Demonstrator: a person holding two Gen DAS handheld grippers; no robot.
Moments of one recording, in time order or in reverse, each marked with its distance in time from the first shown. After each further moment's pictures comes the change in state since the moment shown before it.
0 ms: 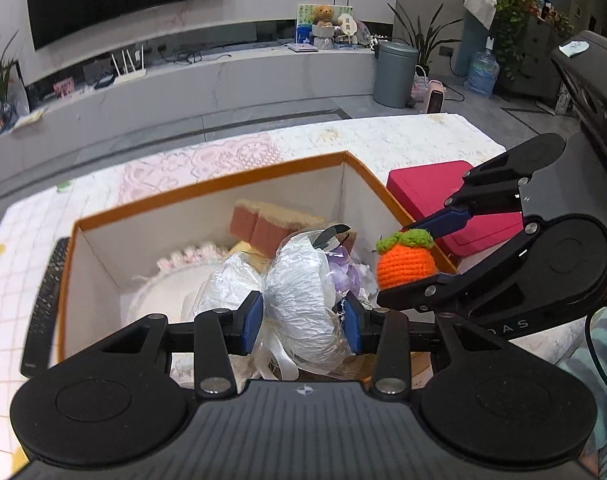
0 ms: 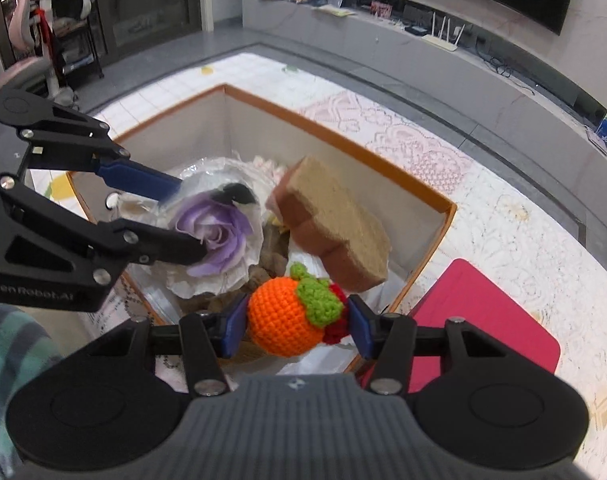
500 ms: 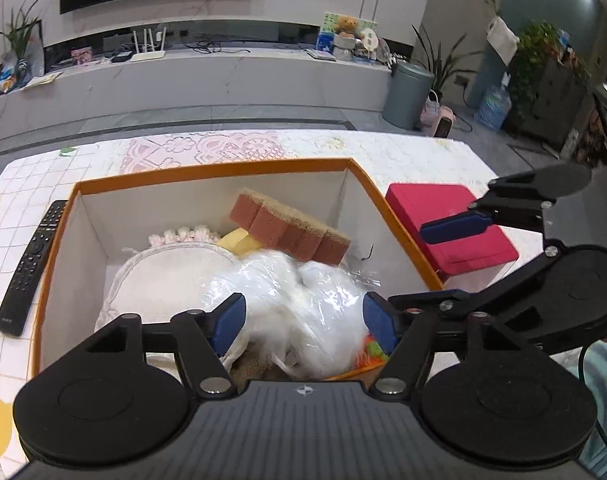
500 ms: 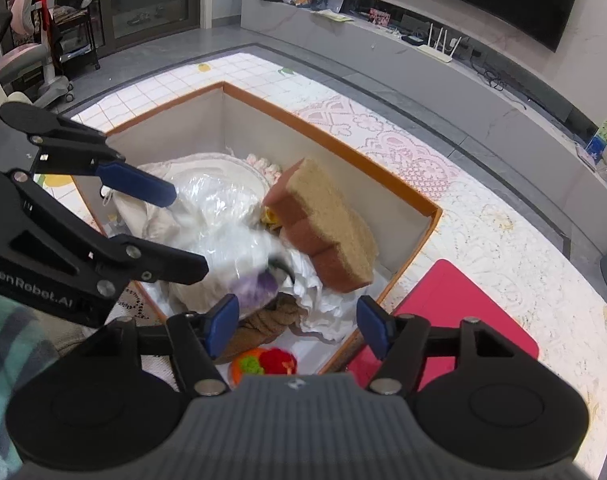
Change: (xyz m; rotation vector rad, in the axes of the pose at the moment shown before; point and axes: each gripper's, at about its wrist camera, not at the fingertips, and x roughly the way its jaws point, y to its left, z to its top) left arm -0.014 0.005 -0.006 -0.148 -0.027 -0.029; right arm -0.015 0.007 -0.003 -0.040 -0.022 -0.053
